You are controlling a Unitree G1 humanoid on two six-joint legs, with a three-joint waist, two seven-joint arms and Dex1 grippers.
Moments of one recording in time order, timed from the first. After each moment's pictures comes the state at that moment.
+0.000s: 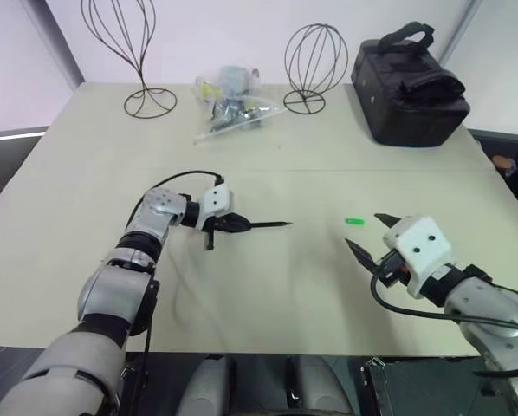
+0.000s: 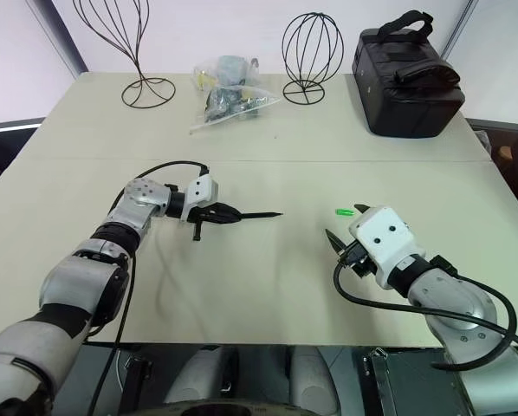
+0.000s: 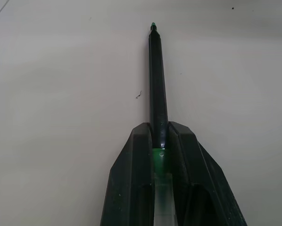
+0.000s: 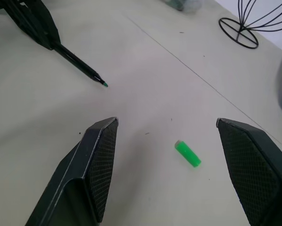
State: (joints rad) left arm -0.98 0.34 -0.15 1.21 0.10 -0.46 -1.31; right arm 0.14 -0.69 -0.20 -0.92 0.21 0.76 0.45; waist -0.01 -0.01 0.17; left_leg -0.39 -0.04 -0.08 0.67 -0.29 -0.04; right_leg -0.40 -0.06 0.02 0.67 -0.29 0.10
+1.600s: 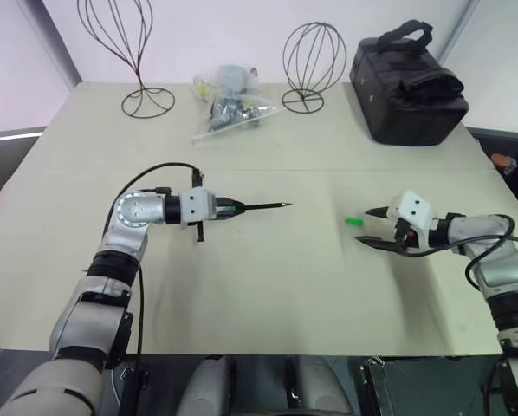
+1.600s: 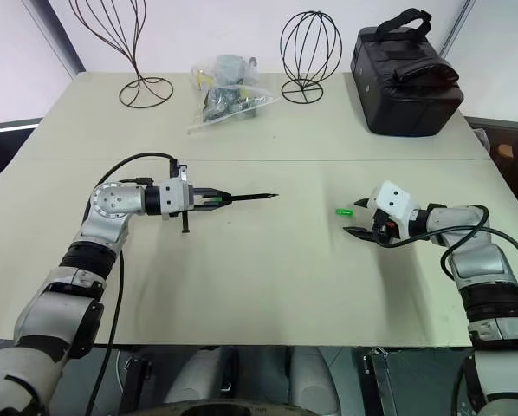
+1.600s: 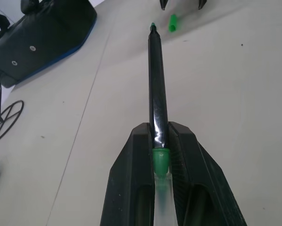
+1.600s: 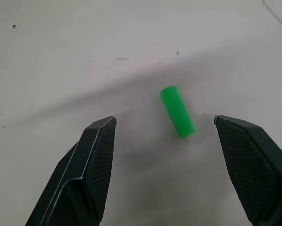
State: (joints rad) left arm -0.74 0.46 -0.13 0.72 -0.03 -0.64 -1.19; right arm -0.44 -0.83 0.04 0.39 0.12 0.01 1.11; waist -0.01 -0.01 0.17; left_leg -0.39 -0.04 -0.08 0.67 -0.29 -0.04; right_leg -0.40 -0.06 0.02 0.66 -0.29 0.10
